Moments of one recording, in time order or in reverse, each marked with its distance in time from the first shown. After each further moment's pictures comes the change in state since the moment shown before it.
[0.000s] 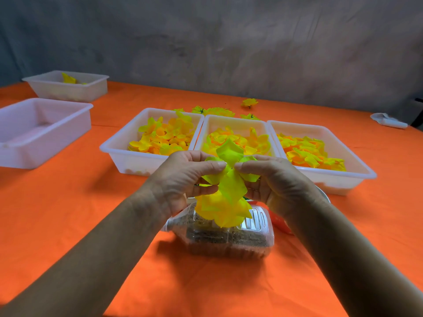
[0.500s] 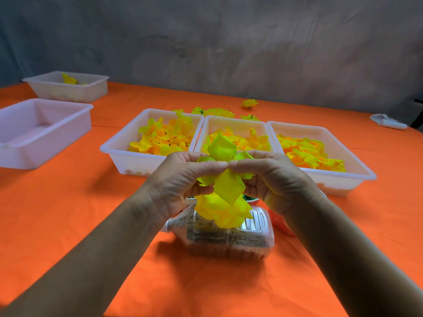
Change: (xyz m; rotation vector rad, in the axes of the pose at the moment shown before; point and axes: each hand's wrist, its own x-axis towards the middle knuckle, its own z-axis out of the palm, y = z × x) left_hand -0.005 0.002 0.000 -0.005 0.029 0.019; right_hand -0.002 -0.005 0.005 -0.090 -0.075 -0.060
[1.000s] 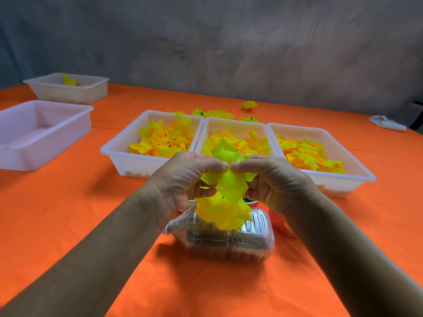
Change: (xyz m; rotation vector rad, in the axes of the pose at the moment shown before) left_hand 0.011 0.005 0.003 0.060 0.017 -0.111; right_hand 0.008 0.001 -0.004 0.013 0.065 0.083
